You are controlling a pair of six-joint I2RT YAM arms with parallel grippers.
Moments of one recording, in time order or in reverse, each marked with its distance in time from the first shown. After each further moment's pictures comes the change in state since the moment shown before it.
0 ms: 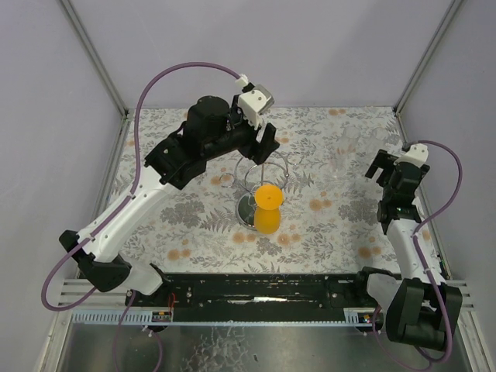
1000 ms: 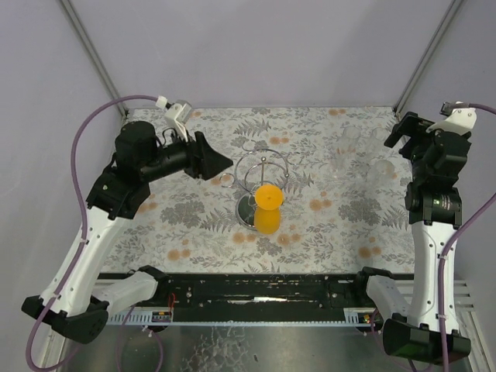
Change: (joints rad) left arm 0.332 -0.389 -0.344 -0.019 0.340 -0.418; right arm 0.000 -0.114 0.613 -0.535 -0.077 0.041
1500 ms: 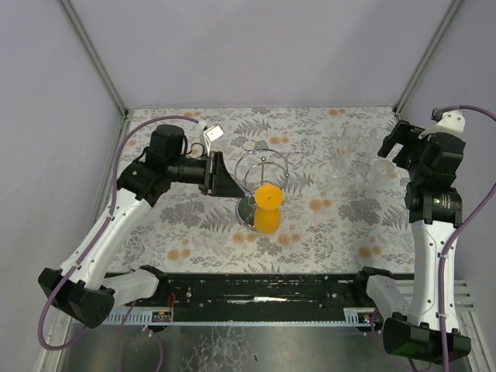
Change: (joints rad) left arm 0.001 0.092 -0.144 -0.048 0.489 -0.121; right arm 0.000 0.021 0.013 -0.169 -0.077 0.020
